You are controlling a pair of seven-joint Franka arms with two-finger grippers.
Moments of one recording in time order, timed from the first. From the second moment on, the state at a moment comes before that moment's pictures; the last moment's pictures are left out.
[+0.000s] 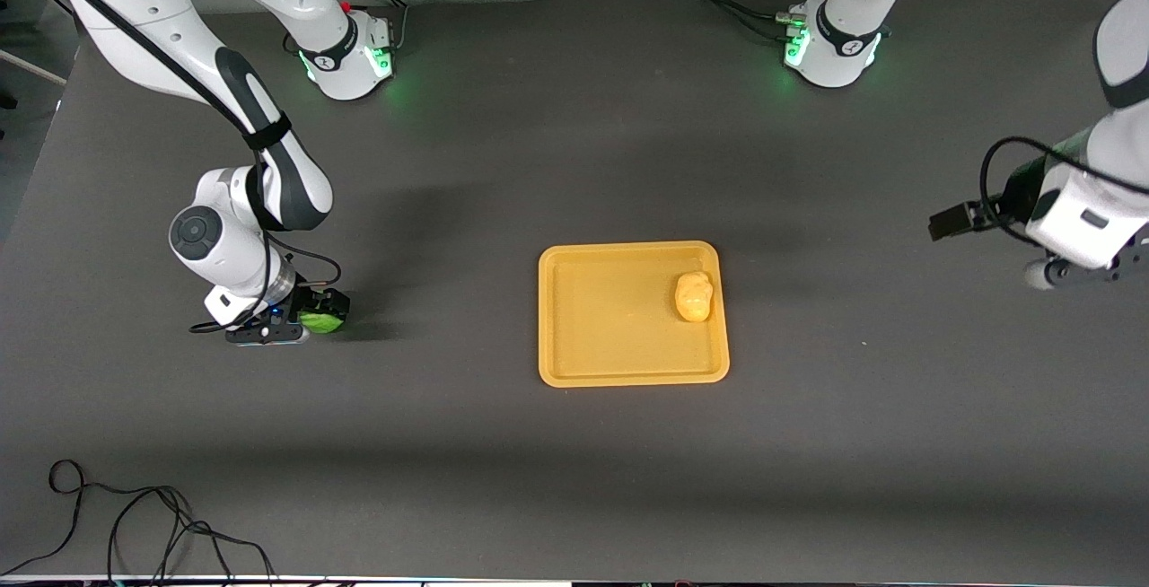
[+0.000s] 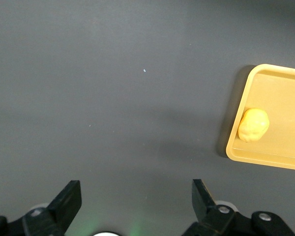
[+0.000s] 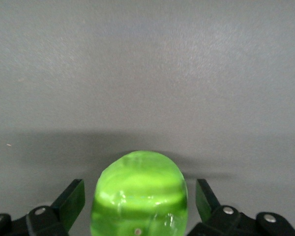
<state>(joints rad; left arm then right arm) 0.29 0.08 -0.37 -1.63 0.00 1.57 -0.29 0.09 0.41 -0.04 -2.21 -0.01 2.67 0.04</state>
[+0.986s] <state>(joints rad) 0.21 0.04 -0.32 -1.63 0.00 1.53 -0.44 0.17 0.27 -0.03 -1.80 -0.01 2.09 0.14</state>
